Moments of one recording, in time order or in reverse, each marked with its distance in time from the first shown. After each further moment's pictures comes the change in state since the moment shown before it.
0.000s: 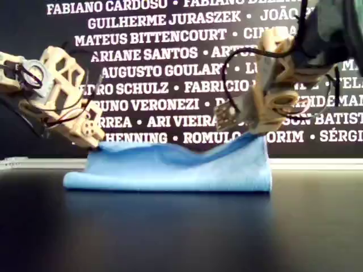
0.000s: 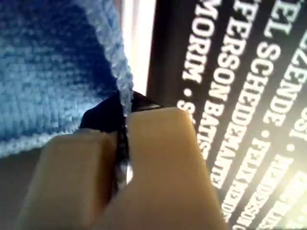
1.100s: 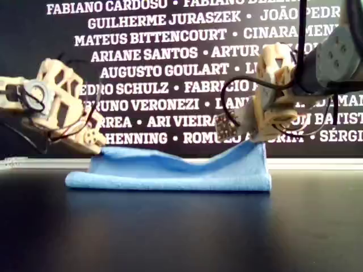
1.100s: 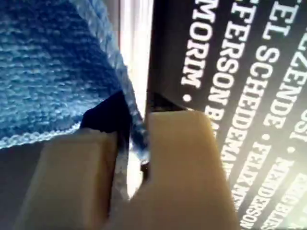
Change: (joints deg) left arm 0.3 -16.4 -21.4 -0.1 0.0 0.0; right arm 0.4 -14.1 -16.9 0.0 -0.2 0.0
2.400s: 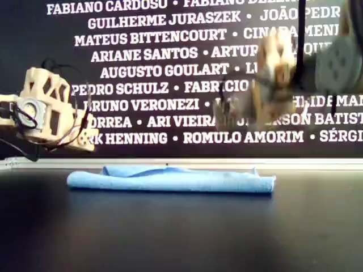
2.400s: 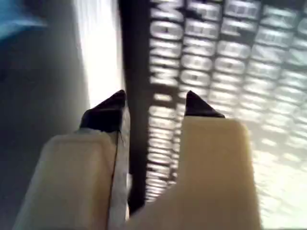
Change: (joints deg) left arm 2.7 -4.7 -2.3 -13.3 -0.4 -0.6; right arm 0.4 -6.6 -9.2 0.0 0.0 0.0
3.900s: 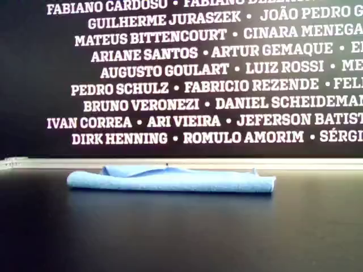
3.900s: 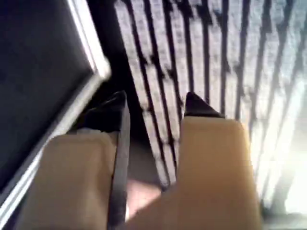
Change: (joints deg) left arm 0.2 145.7 99.9 70.1 0.4 -21.6; right arm 1.5 145.7 98.8 49.2 7.6 14.1
